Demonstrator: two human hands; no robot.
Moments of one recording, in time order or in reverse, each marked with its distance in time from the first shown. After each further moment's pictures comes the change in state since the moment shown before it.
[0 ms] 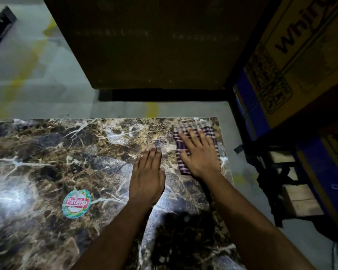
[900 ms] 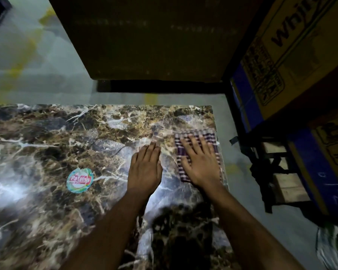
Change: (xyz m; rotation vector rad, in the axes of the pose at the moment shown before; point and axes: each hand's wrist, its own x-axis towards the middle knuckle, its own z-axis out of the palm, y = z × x) left_hand -0.038 0.005 0.002 0.067 0.003 0.022; right_hand -0.085 -0.004 0.005 0.033 -0.011 0.038
